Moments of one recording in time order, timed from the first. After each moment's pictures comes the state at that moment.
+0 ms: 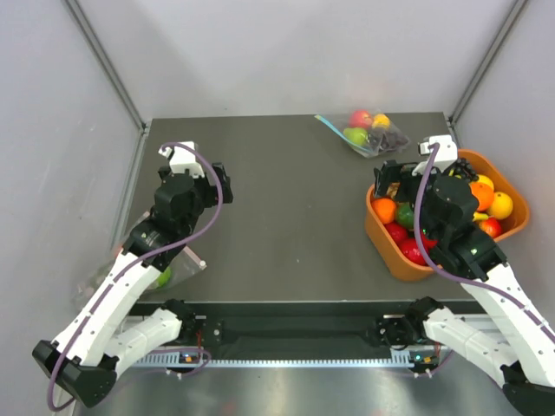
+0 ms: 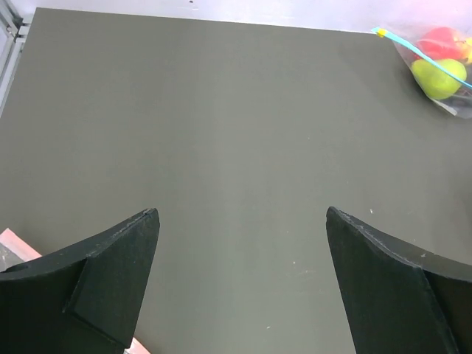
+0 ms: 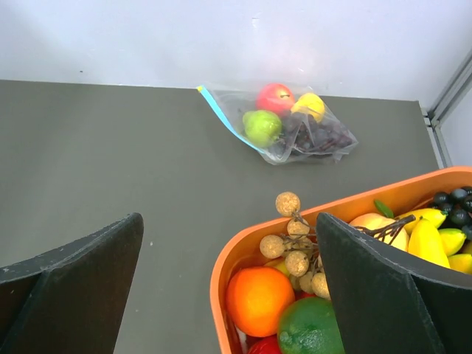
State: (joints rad) left arm -0.50 0.88 0.98 -0.38 -0.40 -0.28; right arm 0.53 0.76 1.00 -0.34 0.40 0.08
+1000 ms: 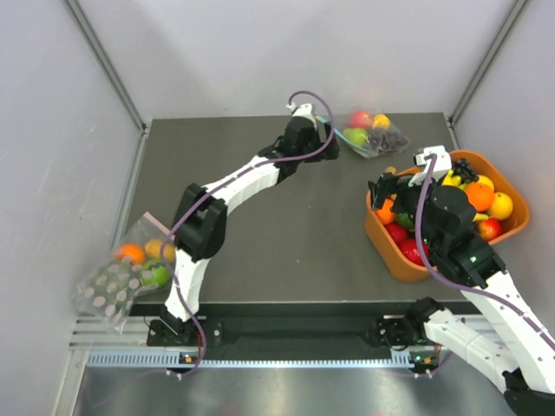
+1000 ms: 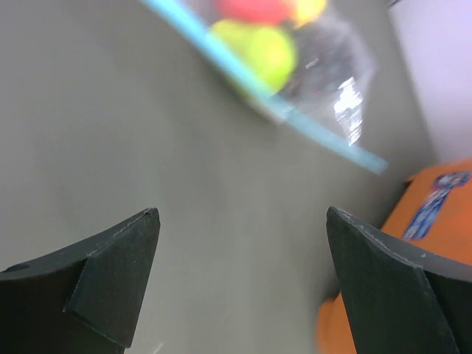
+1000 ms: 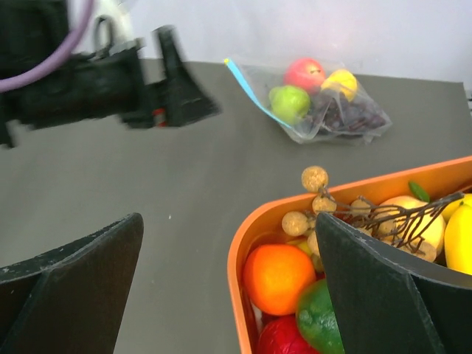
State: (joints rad) left arm -0.65 2.09 1.75 -0.09 -0.07 -0.56; right arm 0.53 0.70 0.93 -0.36 0.31 0.11
